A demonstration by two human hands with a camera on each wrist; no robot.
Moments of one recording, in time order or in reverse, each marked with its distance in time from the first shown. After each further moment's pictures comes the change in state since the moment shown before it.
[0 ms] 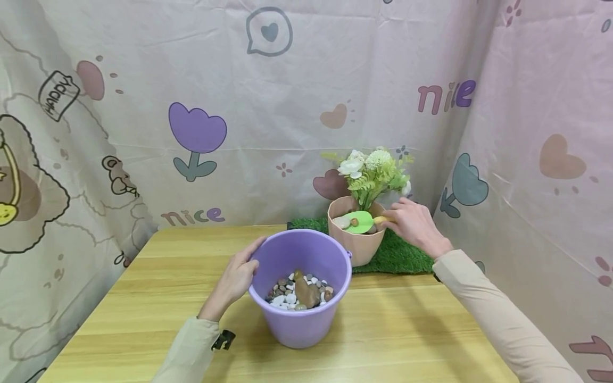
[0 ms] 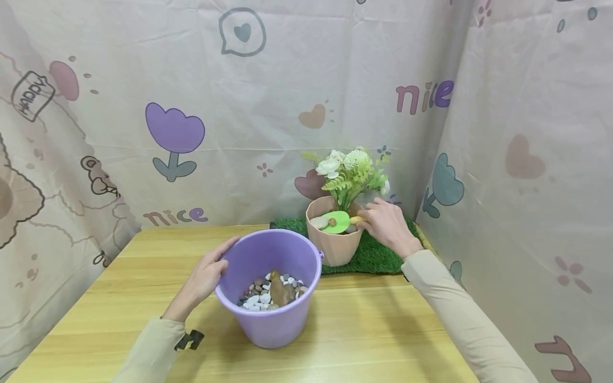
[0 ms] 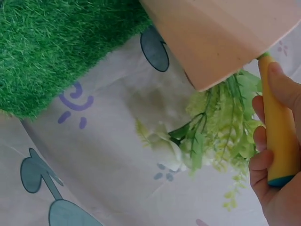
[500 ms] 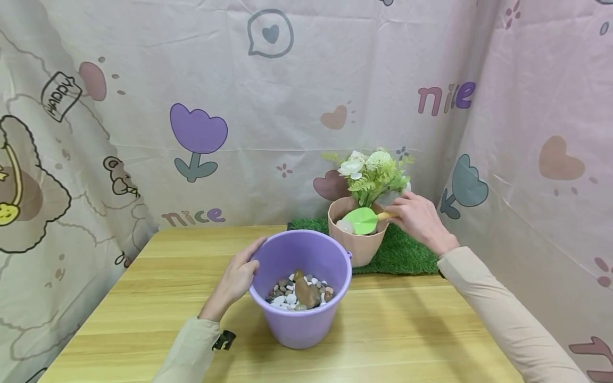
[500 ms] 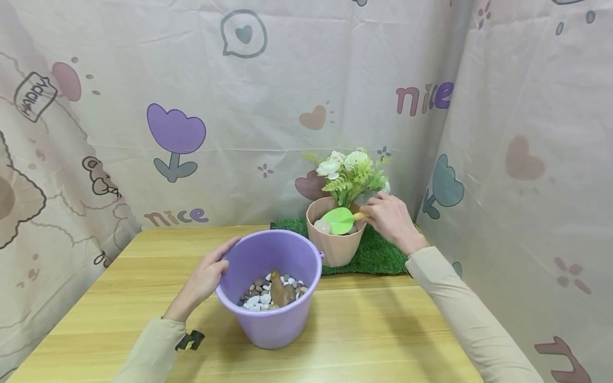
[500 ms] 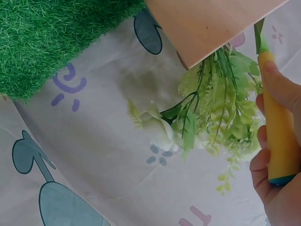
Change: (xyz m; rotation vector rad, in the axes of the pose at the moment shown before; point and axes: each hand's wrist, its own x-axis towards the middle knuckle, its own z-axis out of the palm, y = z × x) left_hand 0.000 -0.001 0.000 -0.028 -0.006 0.000; right_hand 0.005 0.008 -0.013 -0.007 0.089 -0.075
